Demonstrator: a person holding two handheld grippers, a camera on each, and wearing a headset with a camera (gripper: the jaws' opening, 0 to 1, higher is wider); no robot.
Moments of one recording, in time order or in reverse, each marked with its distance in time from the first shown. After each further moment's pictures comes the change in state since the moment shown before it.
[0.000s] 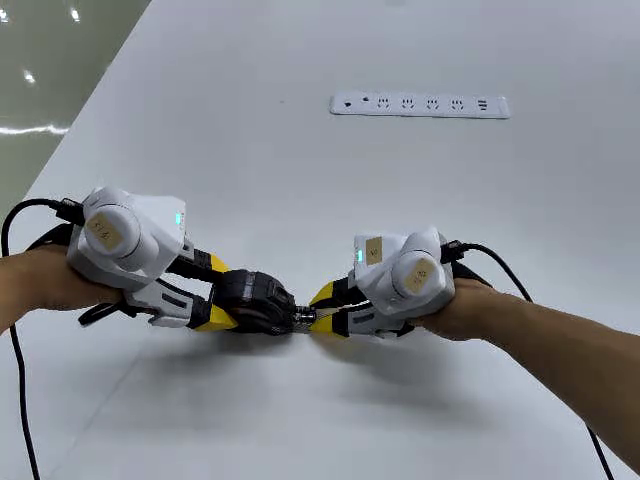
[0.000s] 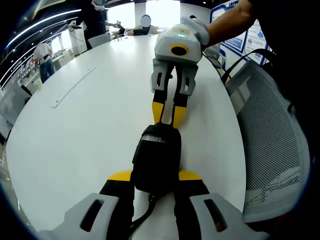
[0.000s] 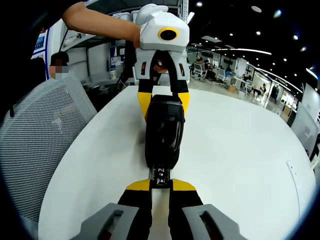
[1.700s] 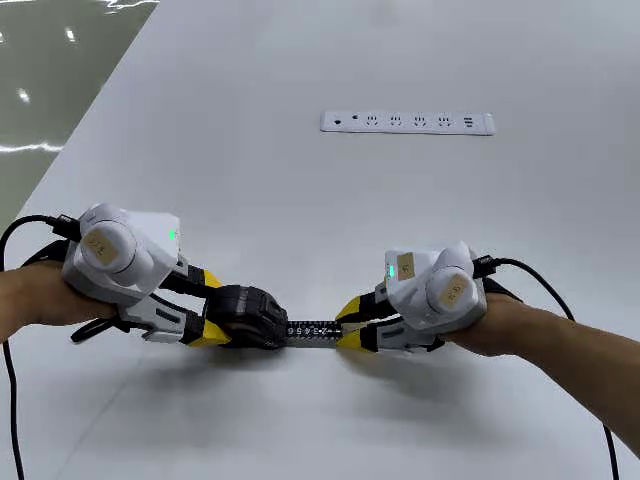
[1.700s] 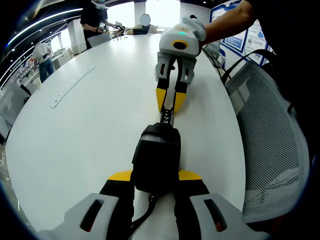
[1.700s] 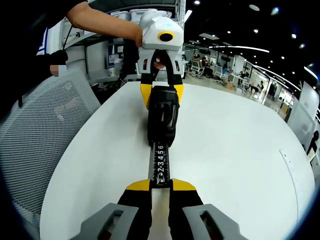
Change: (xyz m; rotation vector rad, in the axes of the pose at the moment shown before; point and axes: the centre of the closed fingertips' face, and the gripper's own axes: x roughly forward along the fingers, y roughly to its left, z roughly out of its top) left arm 0.000 -0.001 0.001 0.002 0.008 -0.008; right arm -0.032 0.001 -0.027 0.013 0.026 -0.021
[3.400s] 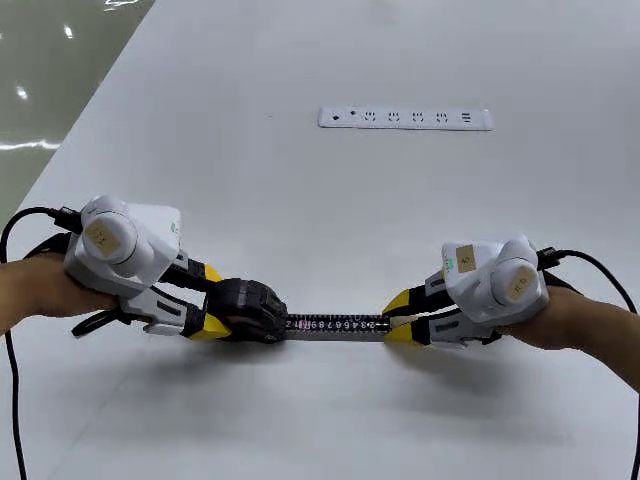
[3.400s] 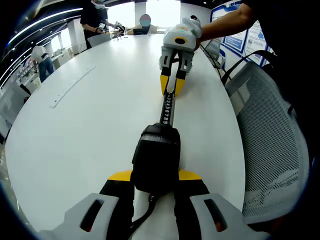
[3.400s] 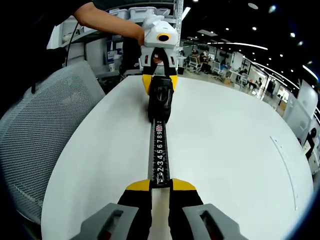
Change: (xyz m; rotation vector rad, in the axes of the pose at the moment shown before) left arm 0.002 -0.001 0.002 -0.005 -0.002 -0.004; right arm -0.045 0.000 -0.039 0.005 0.041 -0.017
